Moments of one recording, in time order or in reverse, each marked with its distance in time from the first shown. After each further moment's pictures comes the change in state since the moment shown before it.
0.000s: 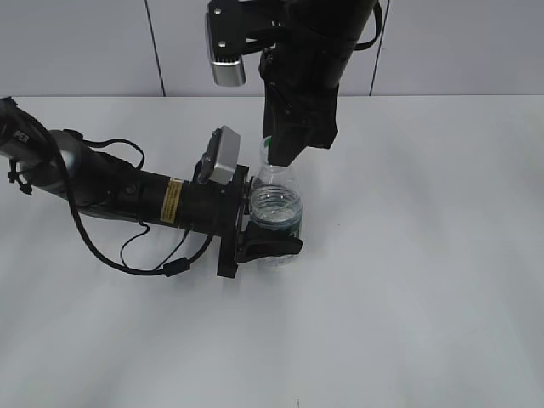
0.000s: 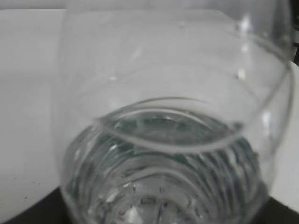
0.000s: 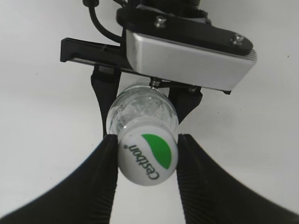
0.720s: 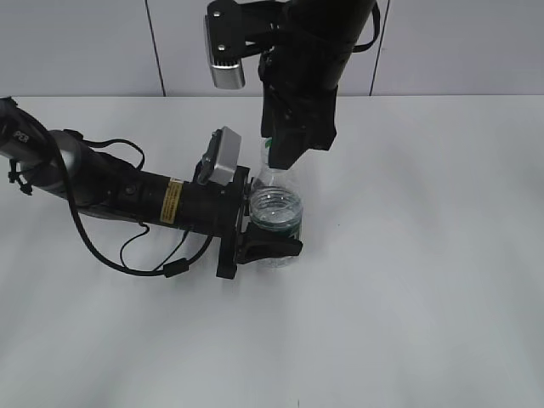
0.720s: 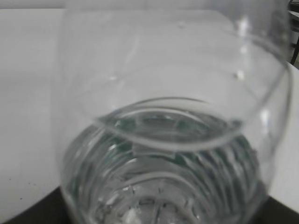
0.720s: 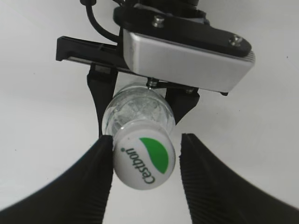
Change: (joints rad) left arm 0.000 0.000 0.000 0.007 -0.005 0.000; right arm 0.000 0.001 0.000 0.002 -0.002 -0.003
